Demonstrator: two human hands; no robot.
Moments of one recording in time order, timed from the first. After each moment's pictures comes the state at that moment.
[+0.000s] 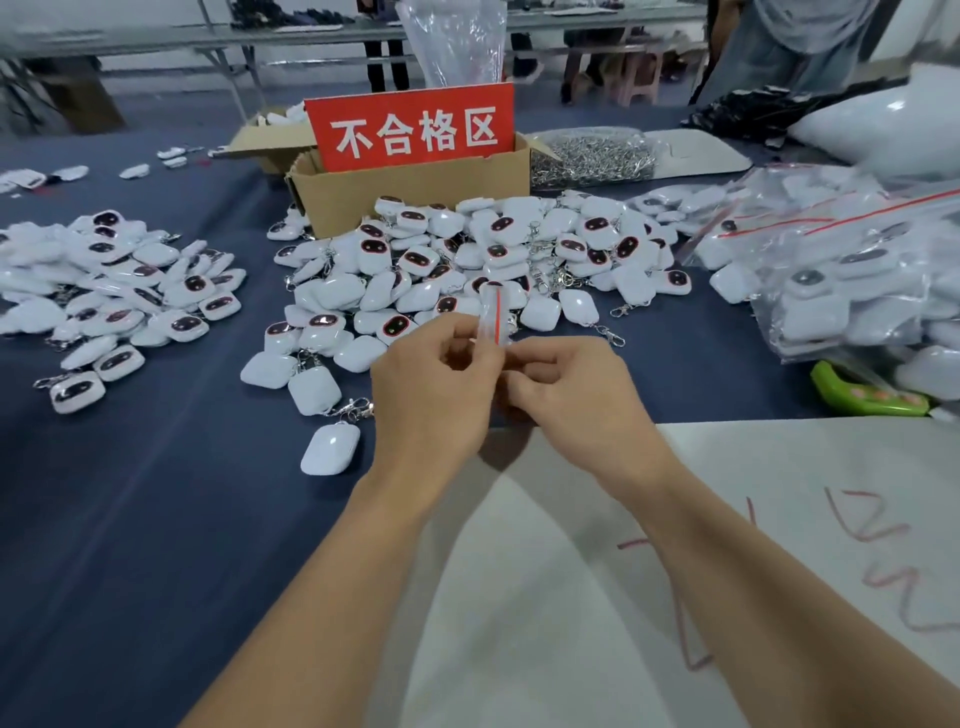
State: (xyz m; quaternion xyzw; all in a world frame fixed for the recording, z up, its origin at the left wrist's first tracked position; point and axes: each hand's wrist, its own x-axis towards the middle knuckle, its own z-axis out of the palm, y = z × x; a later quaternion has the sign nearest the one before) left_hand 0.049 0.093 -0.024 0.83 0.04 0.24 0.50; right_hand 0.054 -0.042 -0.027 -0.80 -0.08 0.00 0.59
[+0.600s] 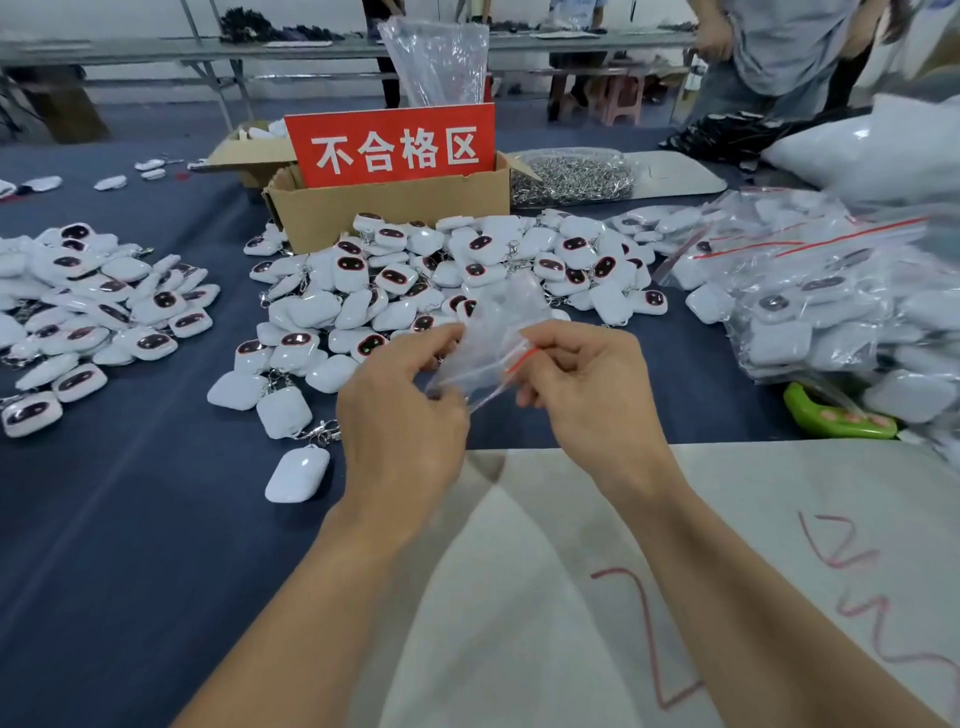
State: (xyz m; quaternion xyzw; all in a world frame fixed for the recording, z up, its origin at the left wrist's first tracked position) left_hand 0.047 0.091 -0.025 0.85 0.01 0.30 0.44; right_hand 0.061 -0.059 -0.015 -0.76 -0.08 -0.13 0.63
